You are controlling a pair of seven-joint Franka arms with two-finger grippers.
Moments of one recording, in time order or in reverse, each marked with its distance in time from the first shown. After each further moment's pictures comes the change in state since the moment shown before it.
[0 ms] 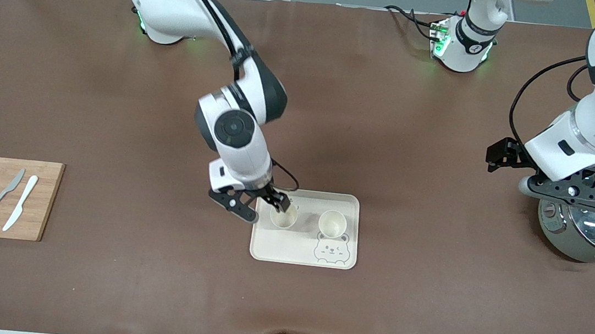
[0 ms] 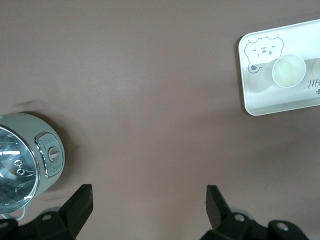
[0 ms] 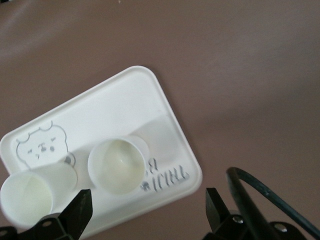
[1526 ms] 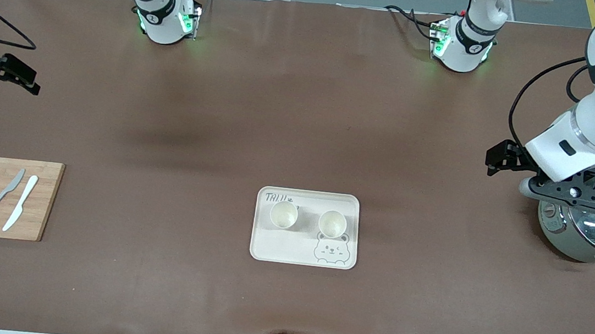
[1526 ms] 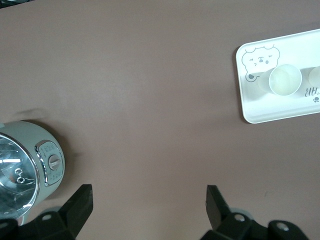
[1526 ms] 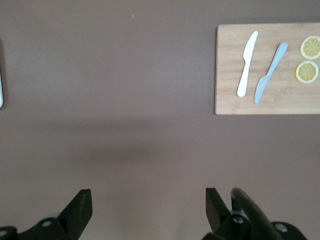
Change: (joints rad) left arm -0.002 0.000 0.000 0.001 0.000 0.033 0.000; right arm -0.709 -0.764 0.000 -0.503 0.001 -0.375 -1.154
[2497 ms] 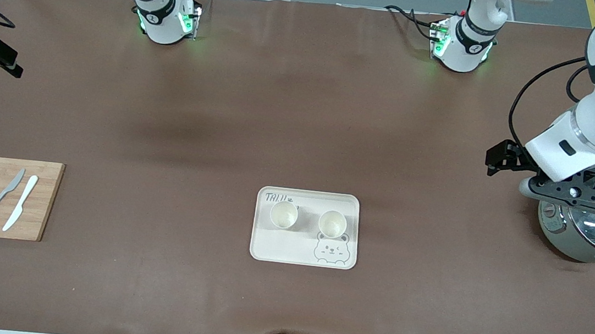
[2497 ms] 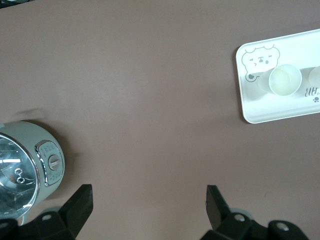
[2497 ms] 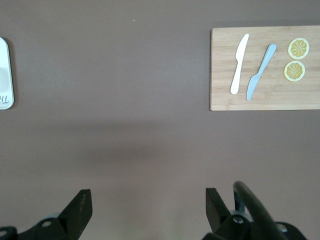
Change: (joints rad) left arm 0.000 0.000 0.000 0.000 0.000 0.000 0.000; right arm -0.002 0.010 -0.003 0.108 0.000 -0.084 0.002
